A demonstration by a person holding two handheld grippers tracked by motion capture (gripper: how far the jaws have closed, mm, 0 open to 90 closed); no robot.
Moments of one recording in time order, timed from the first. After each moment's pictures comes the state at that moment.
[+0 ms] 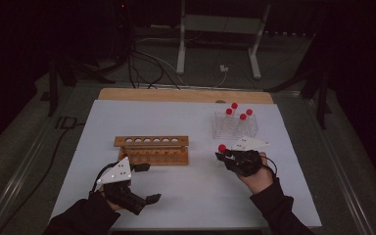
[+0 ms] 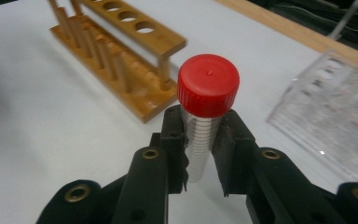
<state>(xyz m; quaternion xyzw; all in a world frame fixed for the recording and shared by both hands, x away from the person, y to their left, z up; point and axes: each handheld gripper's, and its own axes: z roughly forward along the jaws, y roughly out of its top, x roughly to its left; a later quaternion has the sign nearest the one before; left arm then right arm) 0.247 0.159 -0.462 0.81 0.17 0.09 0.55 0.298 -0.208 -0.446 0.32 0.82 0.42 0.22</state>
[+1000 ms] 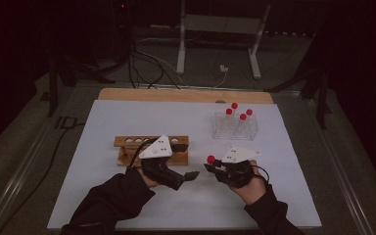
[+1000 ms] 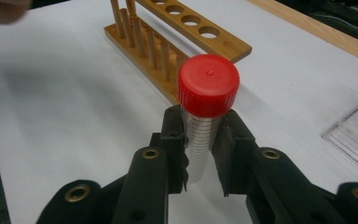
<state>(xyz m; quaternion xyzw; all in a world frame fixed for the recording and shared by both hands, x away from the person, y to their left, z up) 0.284 0.069 -0.417 0.81 0.13 0.09 0.57 0.272 -0.182 -0.448 0.27 0.84 0.44 0.19</state>
